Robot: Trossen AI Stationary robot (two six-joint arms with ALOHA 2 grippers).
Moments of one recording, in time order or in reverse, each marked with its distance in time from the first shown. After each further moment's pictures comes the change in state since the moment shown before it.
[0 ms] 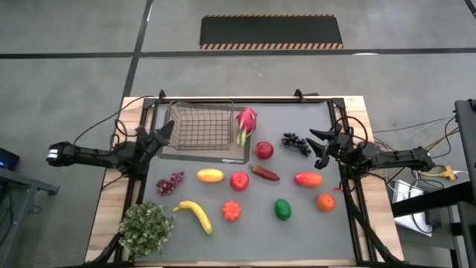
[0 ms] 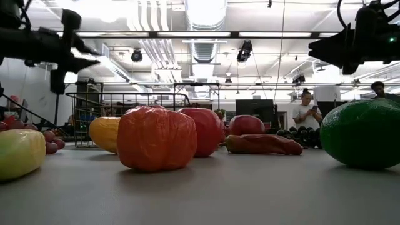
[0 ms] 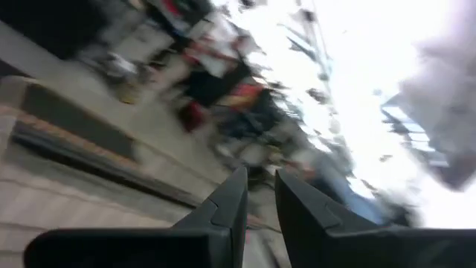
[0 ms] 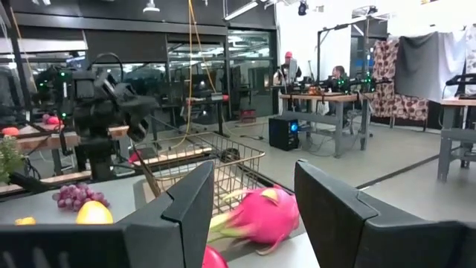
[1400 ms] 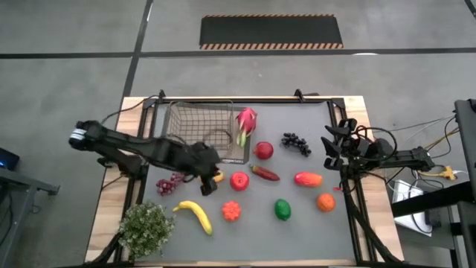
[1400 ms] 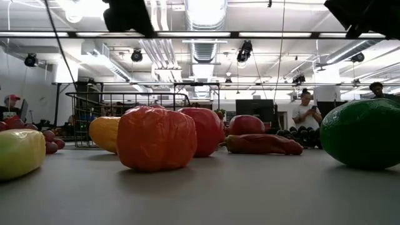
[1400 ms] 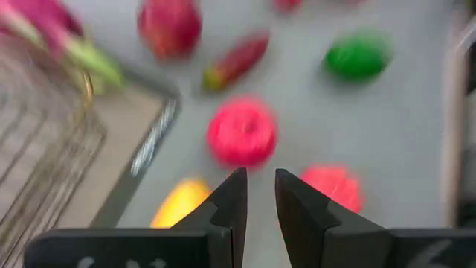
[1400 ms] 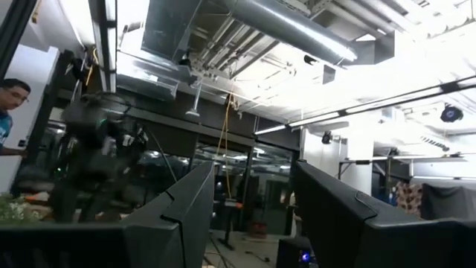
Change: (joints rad) left arm -0.179 1.104 1.277 -1.403 0.717 0.125; right arm 0.000 0.000 0.000 0.419 -0.237 -0.377
